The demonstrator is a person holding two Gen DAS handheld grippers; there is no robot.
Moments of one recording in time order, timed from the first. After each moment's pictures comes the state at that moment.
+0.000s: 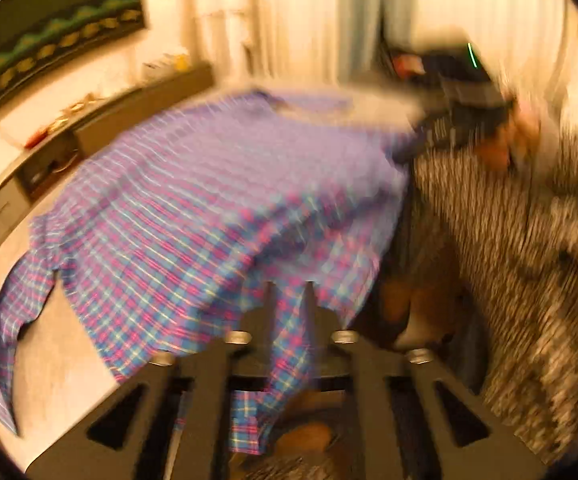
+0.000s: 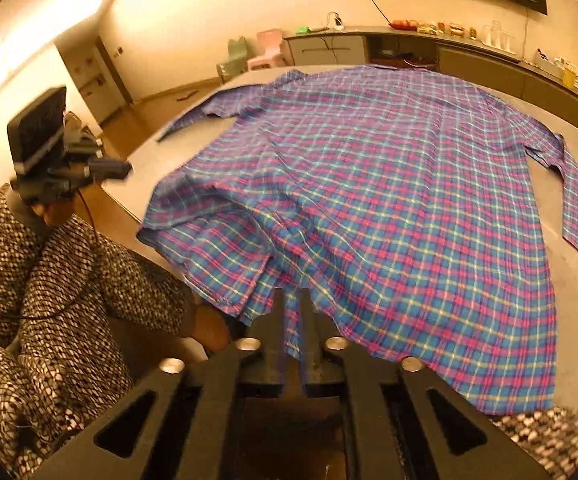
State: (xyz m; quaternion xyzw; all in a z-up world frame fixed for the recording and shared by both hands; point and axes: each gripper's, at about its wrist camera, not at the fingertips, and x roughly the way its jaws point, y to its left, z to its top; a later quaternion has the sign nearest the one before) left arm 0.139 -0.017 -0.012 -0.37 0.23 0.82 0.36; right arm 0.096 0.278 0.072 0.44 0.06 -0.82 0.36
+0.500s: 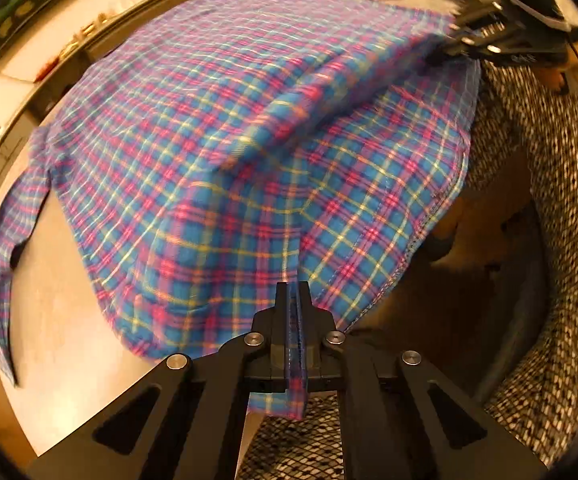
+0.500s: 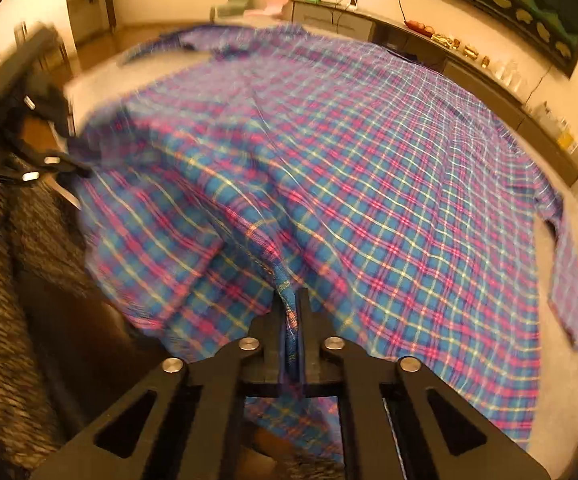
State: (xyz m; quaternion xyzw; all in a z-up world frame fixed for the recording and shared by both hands) left arm 0.113 -0.046 -0.067 -0.49 0.24 0.79 0.28; right arm 0.082 0.218 0.028 0.44 0.19 -0.82 0.32
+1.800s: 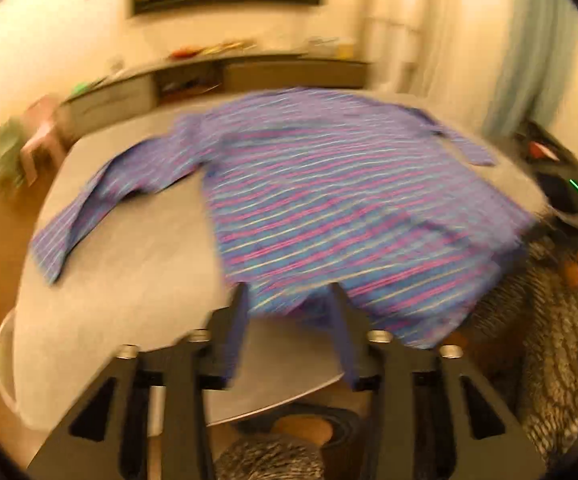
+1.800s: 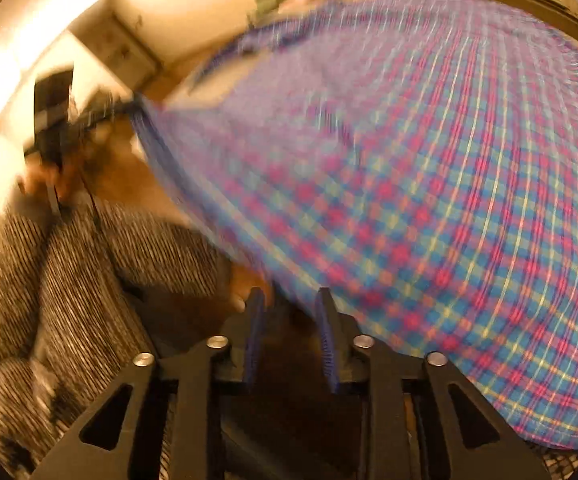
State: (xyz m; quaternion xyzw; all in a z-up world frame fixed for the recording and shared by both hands) left arm 0.142 -0.133 0.022 -0.39 0.05 0.90 0.19; right arm 0.083 0.229 0.020 0.52 0.00 -0.74 0.42
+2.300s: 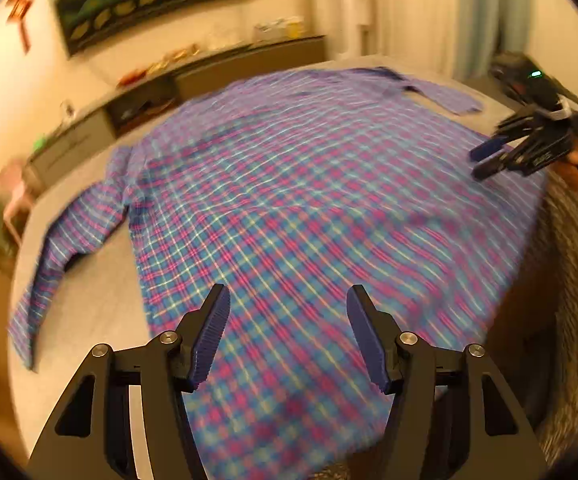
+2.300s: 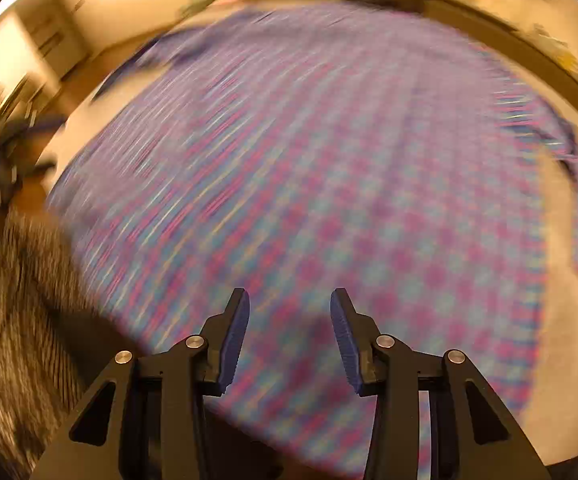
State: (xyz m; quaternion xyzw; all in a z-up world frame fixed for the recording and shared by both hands) left arm 0.052 -0.057 -0.037 -0.43 0.12 0.88 0.17; right arm -0.002 0.263 0.025 0.53 0.10 -0.81 0.25
